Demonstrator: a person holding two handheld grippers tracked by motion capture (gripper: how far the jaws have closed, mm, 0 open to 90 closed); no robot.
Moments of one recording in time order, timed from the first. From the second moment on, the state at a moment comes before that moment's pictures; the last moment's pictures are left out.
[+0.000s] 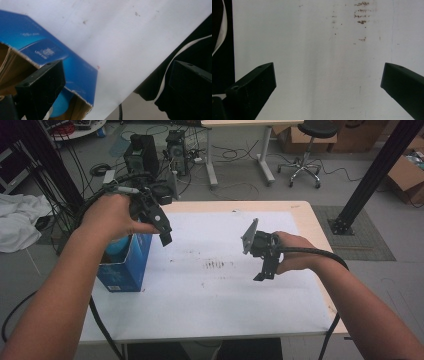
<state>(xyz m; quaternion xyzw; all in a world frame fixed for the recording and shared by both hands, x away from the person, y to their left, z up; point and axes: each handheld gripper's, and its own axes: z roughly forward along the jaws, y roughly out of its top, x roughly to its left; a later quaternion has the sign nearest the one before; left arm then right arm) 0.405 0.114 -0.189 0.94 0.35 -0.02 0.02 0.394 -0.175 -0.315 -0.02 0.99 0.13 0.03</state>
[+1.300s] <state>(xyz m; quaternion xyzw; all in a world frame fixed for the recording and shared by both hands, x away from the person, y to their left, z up) 0.370 0.060 -0.225 1.00 0.06 -0.04 -0.03 0.396 -0.173 -0.305 -0.02 0.99 0.11 0.03</state>
